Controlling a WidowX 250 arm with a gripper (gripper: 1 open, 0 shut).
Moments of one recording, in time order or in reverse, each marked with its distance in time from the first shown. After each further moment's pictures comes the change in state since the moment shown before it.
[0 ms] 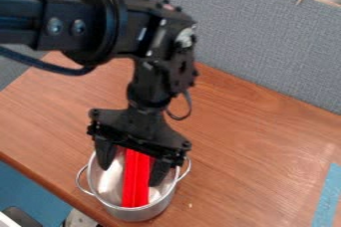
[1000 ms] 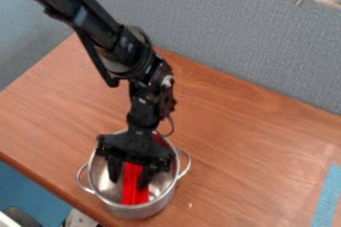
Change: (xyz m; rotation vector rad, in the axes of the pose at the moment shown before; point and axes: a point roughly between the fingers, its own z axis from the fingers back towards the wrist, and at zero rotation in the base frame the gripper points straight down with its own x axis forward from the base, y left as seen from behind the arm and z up) arm 0.065 0.008 -0.097 -0.003 0.058 0.108
